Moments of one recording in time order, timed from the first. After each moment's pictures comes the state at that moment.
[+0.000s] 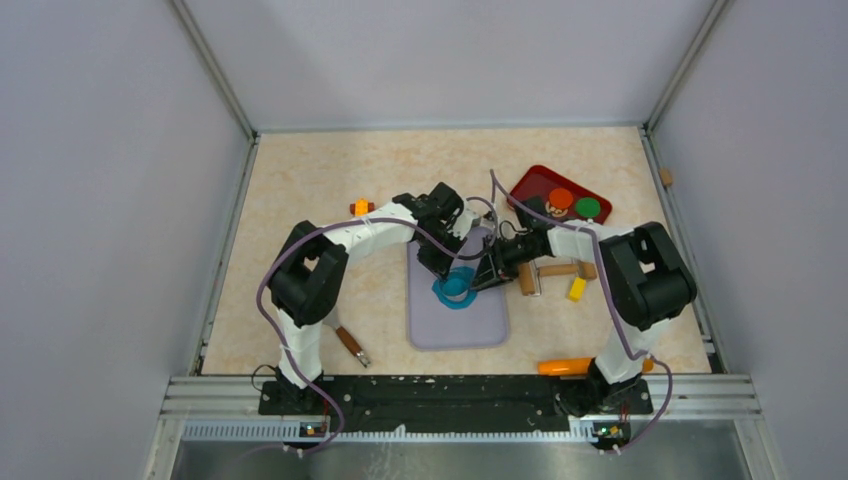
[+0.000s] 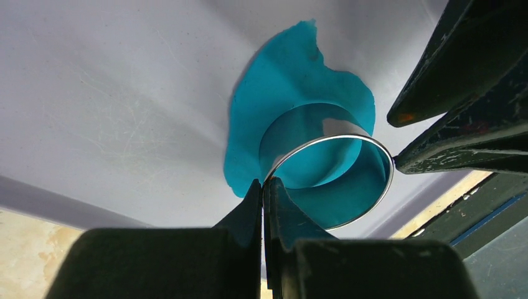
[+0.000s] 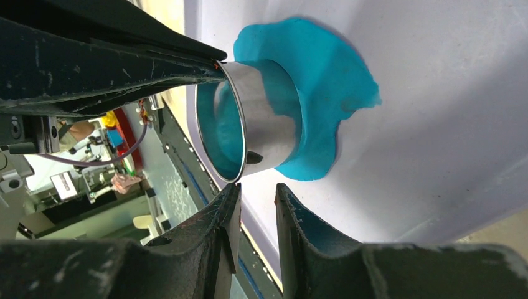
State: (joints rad) left arm -0.72 1.94 1.43 -0.73 0.28 -0.05; right arm 0.39 1.75 0.91 -0.31 -0.89 0.30
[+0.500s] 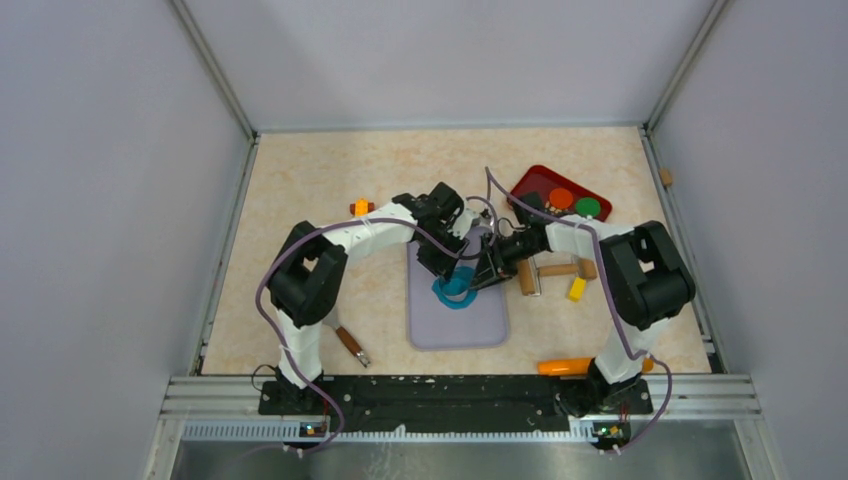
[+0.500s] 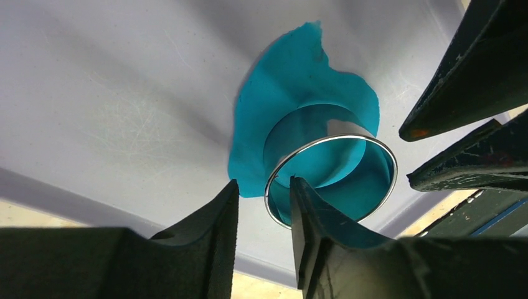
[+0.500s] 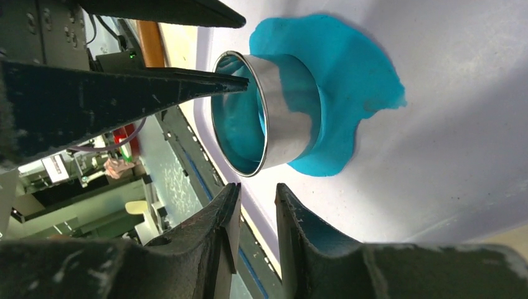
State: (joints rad) left arm -0.72 1.94 1.42 -0.73 0.26 -0.05; right arm 0.41 1.76 0.97 -0.39 -0.91 0.23
